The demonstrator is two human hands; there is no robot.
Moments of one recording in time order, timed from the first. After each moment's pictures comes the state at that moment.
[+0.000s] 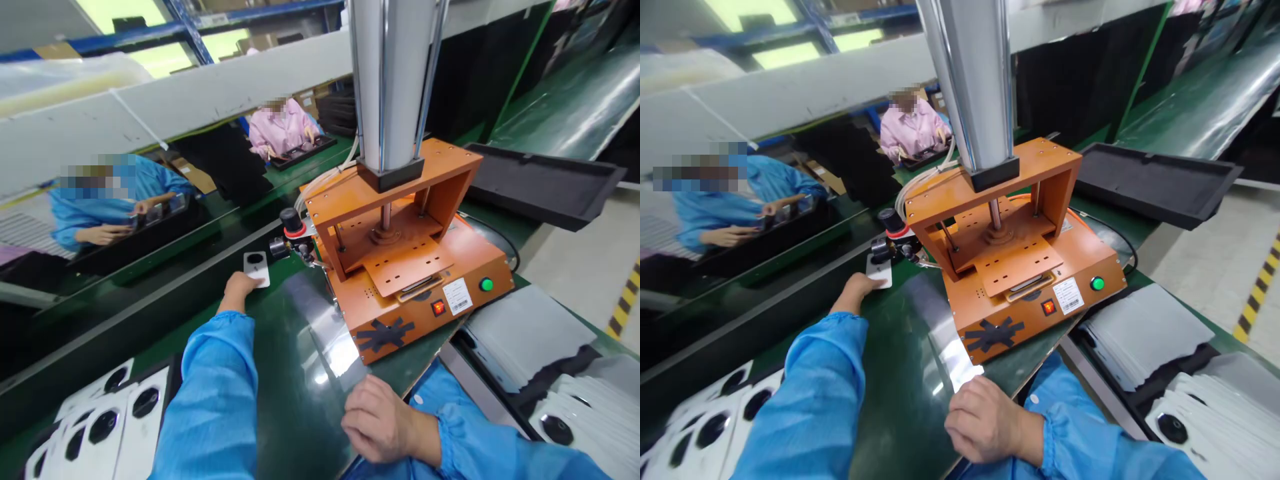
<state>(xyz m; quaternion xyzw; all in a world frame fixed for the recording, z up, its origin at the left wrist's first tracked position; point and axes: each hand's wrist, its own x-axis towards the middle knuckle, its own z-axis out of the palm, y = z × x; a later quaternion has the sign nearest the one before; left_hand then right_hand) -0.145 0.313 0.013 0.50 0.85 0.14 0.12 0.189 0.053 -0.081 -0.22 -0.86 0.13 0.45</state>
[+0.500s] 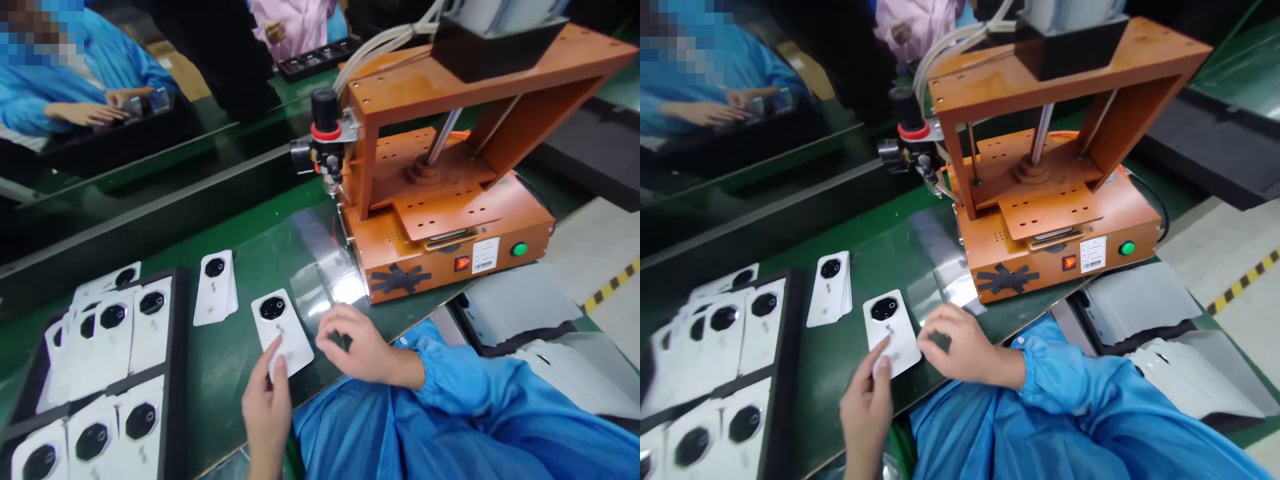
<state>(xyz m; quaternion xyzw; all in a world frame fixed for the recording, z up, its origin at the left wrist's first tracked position) -0.032 -0.069 -0.049 0.40 0.83 0.33 0.19 0.145 0.062 -0.035 -0.29 -0.74 0.44 0.42</state>
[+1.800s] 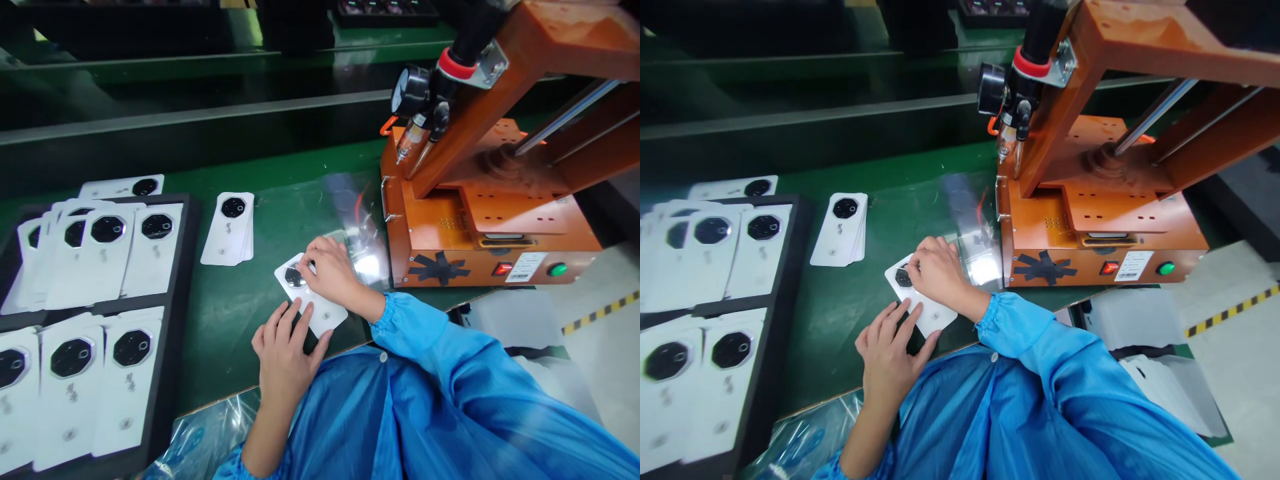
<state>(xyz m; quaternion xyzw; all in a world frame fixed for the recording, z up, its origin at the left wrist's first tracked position) -0.028 -0.073 -0.086 0.61 0.76 0.23 -0.03 0.038 0.116 -0.053 -0.37 -0.87 0.26 0.16</state>
